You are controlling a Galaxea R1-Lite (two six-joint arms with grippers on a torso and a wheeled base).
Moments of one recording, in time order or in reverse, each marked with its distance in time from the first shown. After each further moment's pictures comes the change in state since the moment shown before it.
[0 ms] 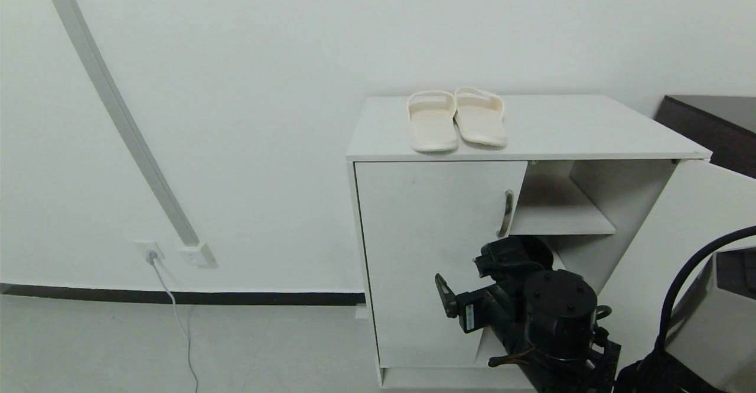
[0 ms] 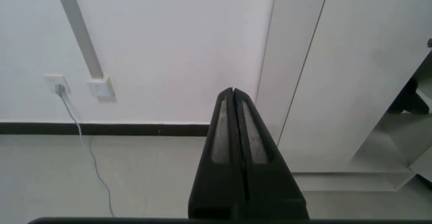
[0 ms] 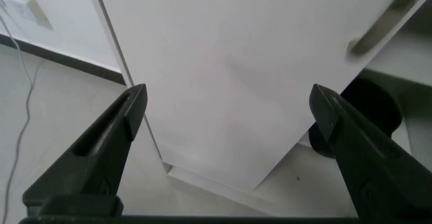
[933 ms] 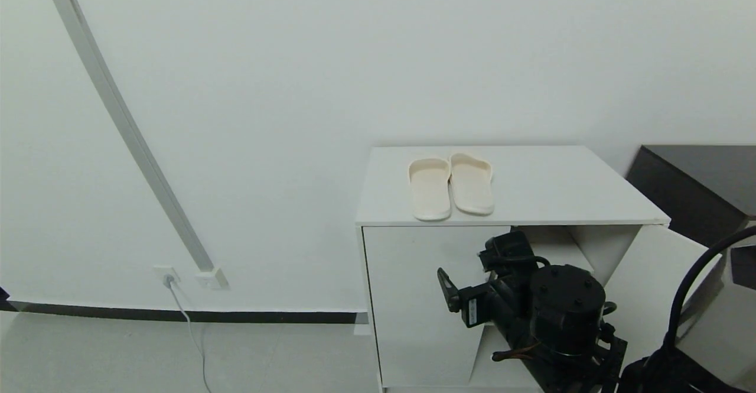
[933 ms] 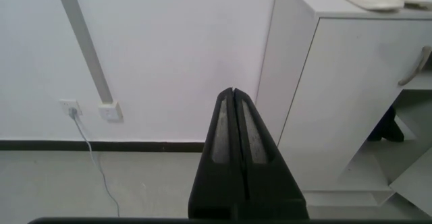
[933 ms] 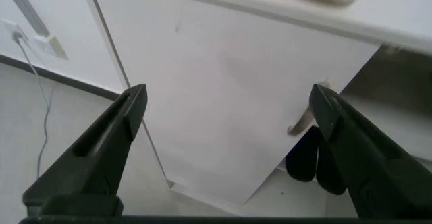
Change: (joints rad) left arm 0.000 0.000 0.000 0.000 0.001 0.000; right arm -0.008 -0.020 -0.001 0.000 0.001 -0.008
